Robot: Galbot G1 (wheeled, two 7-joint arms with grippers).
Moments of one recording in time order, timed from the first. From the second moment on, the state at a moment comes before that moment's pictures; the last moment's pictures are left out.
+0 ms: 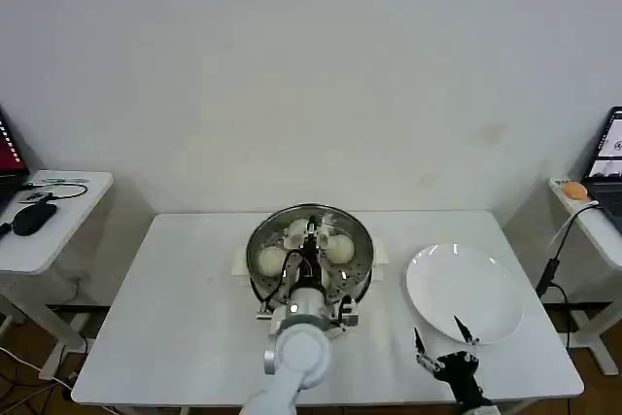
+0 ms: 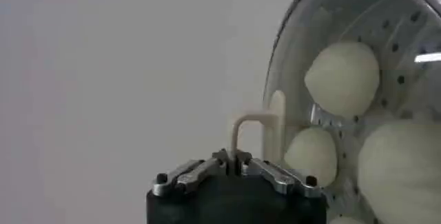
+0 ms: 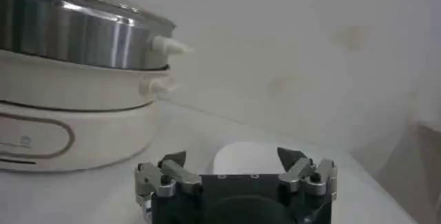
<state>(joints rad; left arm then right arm) 1.05 -1.60 0.00 -1.79 1.68 0.47 0.29 -1.62 1.51 0.73 1.81 -0.12 0.25 -0.24</state>
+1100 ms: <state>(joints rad) 1.28 -1.31 -0.07 -2.18 1.28 0.41 0.24 -1.64 1.50 0.71 1.81 -0.13 0.25 -0.24</state>
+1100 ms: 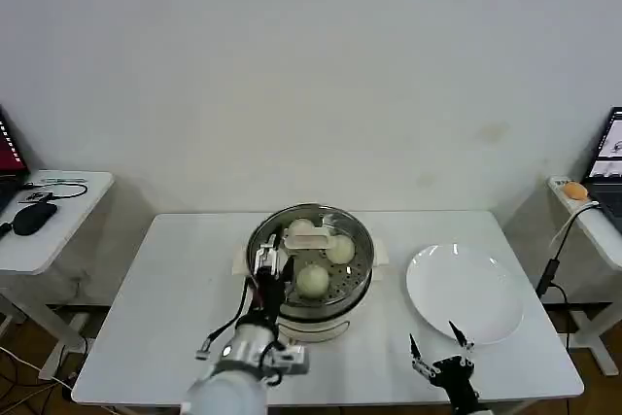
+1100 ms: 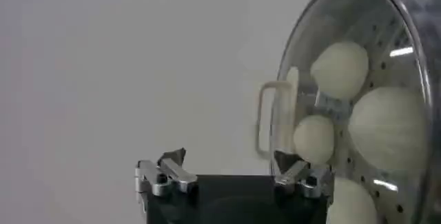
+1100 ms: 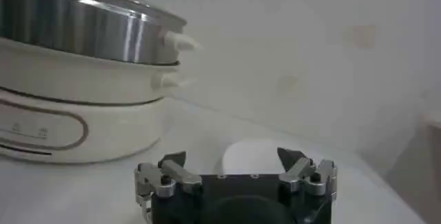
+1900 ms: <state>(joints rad) 1.74 -1.29 -0.56 -2.22 0.11 0.00 -0.11 -1.74 1.44 0.69 1.95 -0.02 0.12 -0.20</state>
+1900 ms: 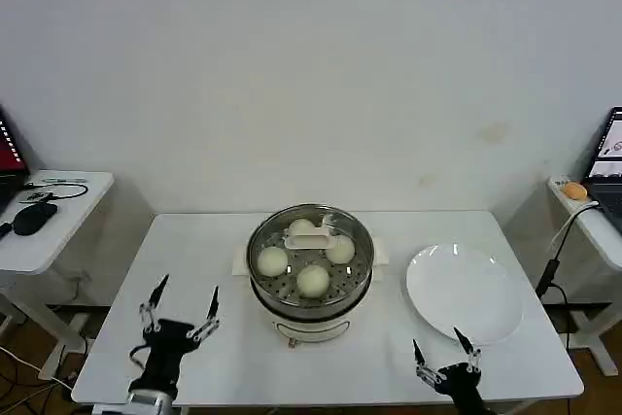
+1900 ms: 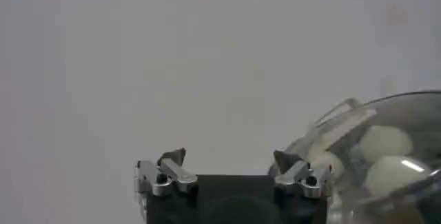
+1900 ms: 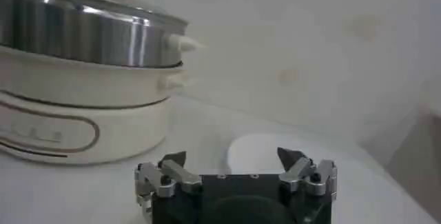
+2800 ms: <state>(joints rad) 1.90 -1.34 -0.64 -2.13 0.00 -0.09 -0.15 -1.85 1.40 0.65 2.12 0.10 0.04 -0.15</state>
